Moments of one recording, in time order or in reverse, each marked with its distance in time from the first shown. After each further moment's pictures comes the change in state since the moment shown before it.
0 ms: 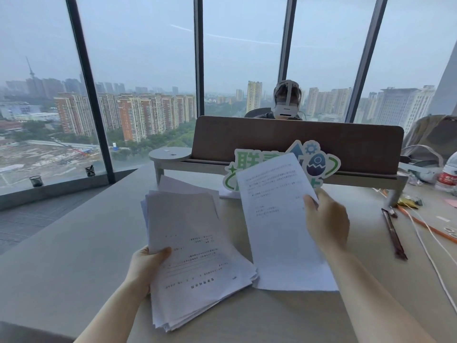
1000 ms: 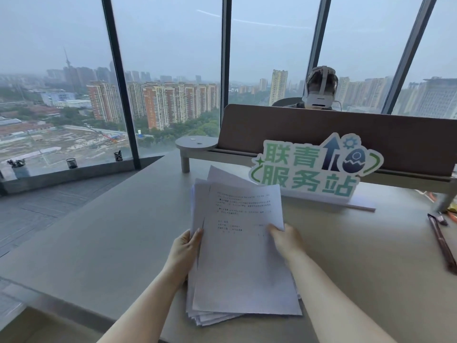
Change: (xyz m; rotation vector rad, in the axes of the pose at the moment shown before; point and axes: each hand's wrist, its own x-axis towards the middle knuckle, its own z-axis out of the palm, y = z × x) left_hand 0.005 -0.009 0.016 0.022 -0.129 0.076; right_hand -0.056 -0.030 0.131 0.458 -0.635 0.488
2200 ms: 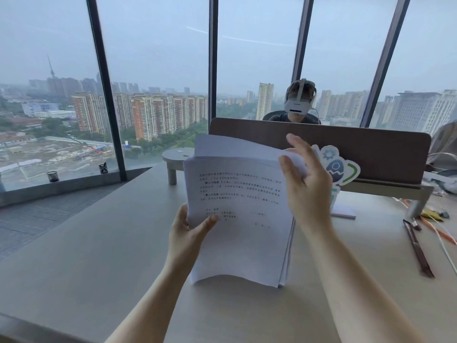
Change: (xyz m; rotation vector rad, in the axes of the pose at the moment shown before) left_hand -0.024 0.071 0.047 -0.136 -0.005 0.466; right_hand -0.066 -0.134 -0.079 0.092 0.441 -1.029
